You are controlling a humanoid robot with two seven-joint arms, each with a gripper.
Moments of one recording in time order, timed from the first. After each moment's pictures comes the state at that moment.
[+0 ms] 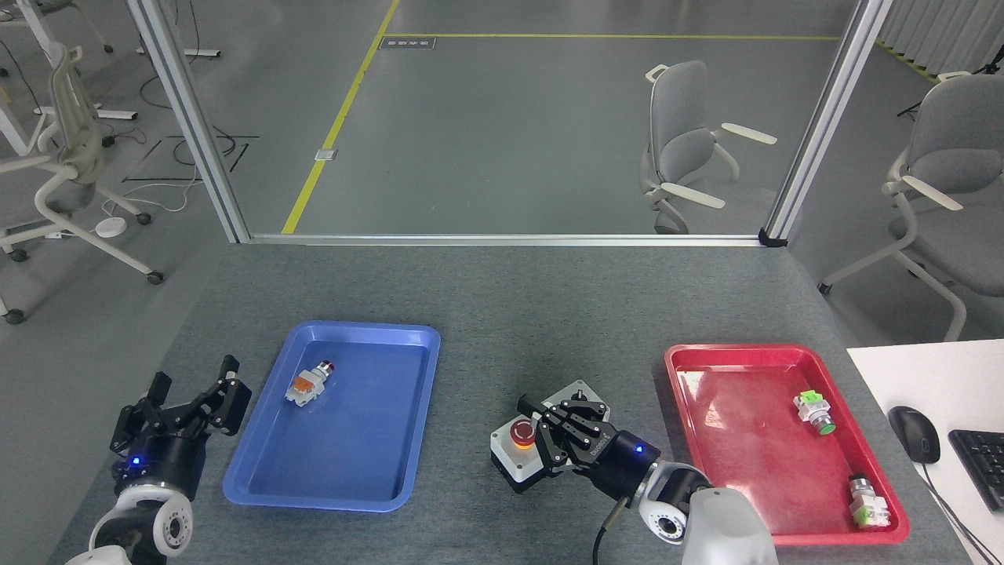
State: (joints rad) left arm -0.17 0.24 0.15 -1.35 -1.07 -0.08 0.06; right arm -0.42 -0.02 0.25 -0.92 1.27 -0.79 -0.12
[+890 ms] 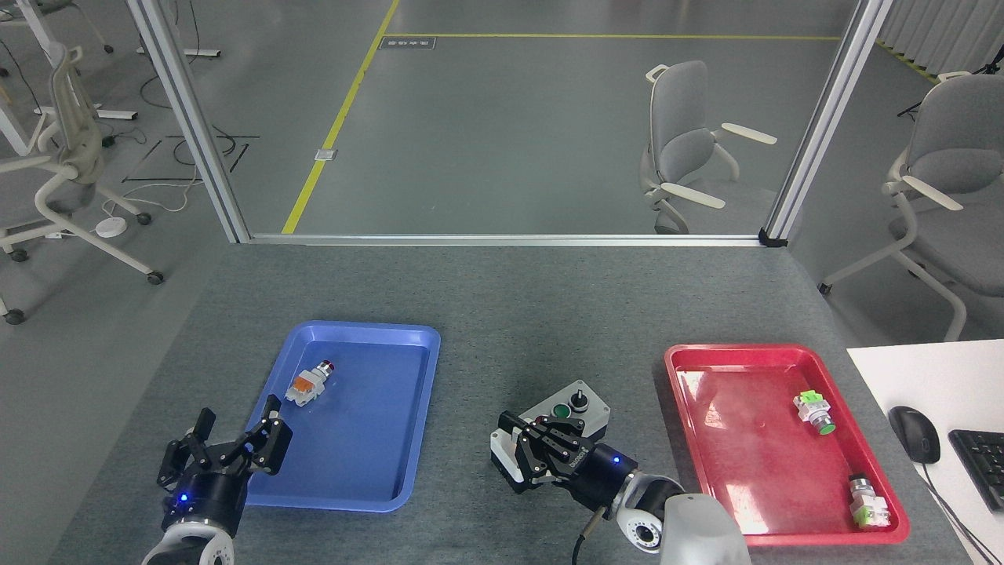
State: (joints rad) left arm -0.12 0.20 0.05 -1.28 -1.09 -0.08 0.17; right arm -0.46 0.03 0.28 -0.78 1.25 -0.78 -0.12
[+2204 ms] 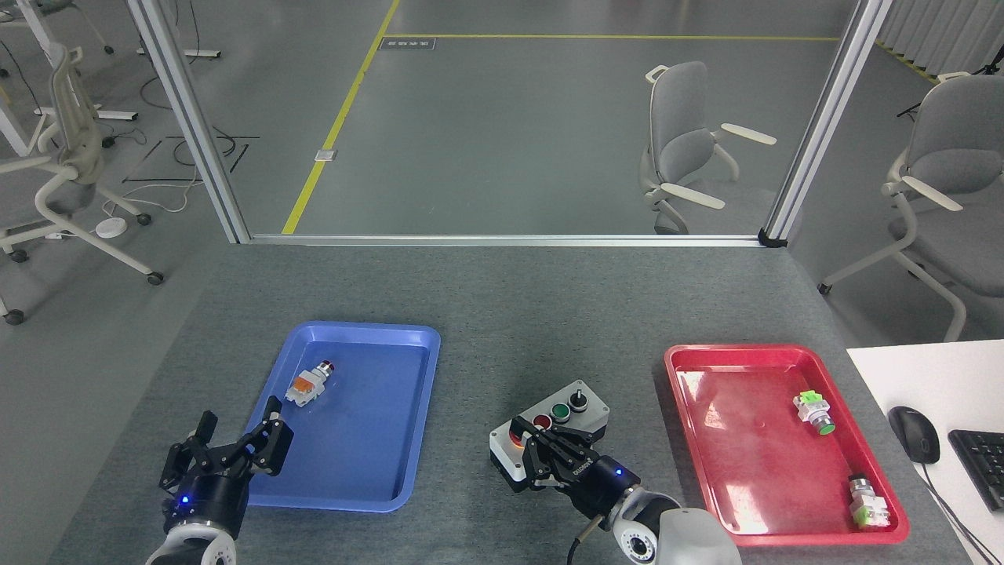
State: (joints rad) left arm -0.12 0.20 0.05 -1.28 -1.08 -0.08 0.17; right arm -0.45 0.05 0.27 -0.67 1.24 -0.69 -0.19
